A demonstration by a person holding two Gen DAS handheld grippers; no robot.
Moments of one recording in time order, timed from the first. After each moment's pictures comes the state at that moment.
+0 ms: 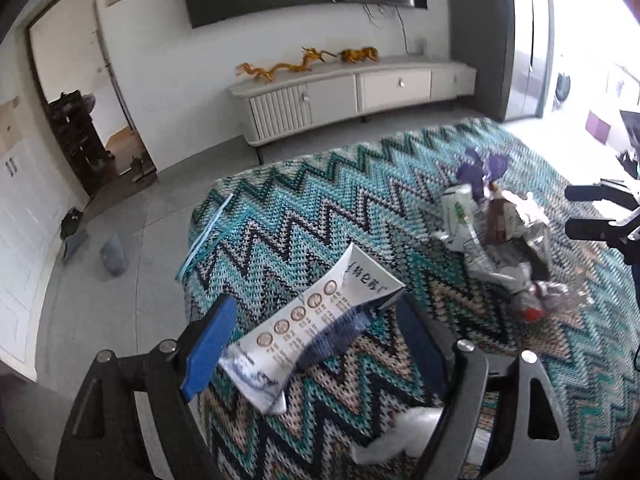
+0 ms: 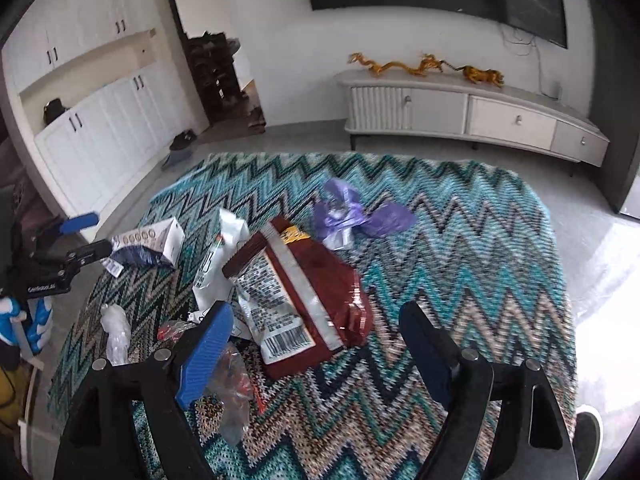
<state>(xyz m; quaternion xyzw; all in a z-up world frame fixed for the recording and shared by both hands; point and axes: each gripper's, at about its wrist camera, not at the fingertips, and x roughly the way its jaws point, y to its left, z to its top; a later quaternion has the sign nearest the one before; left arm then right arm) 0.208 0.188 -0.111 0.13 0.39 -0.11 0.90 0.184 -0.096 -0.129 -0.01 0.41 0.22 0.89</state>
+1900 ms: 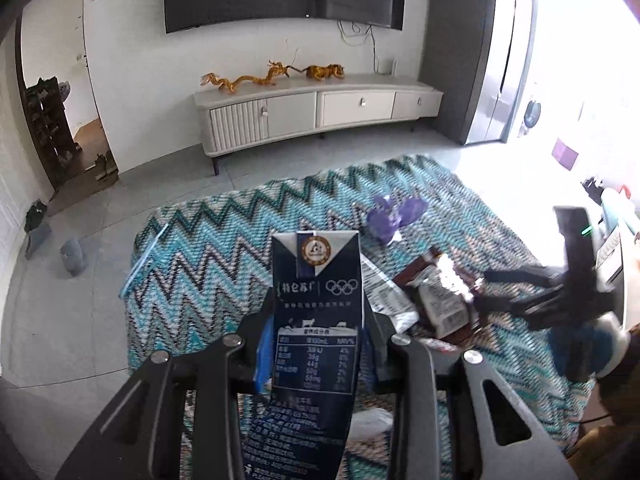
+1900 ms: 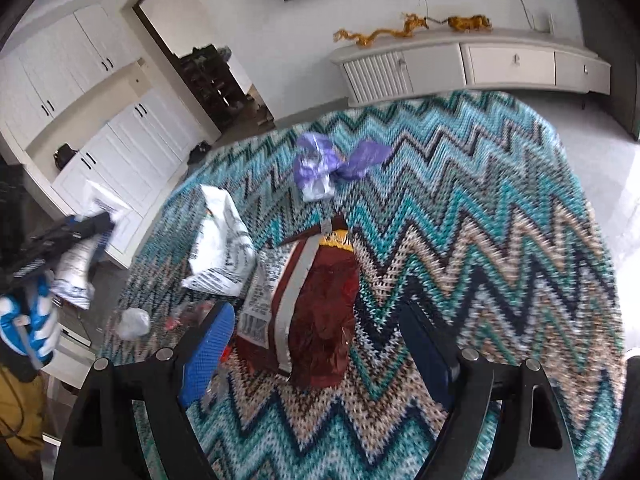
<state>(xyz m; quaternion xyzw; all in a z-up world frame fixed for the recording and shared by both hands) 0.185 0.126 -0.056 0.05 0.38 -0.18 0.90 0.183 -0.155 -0.165 0.11 0.45 0.24 0.86</state>
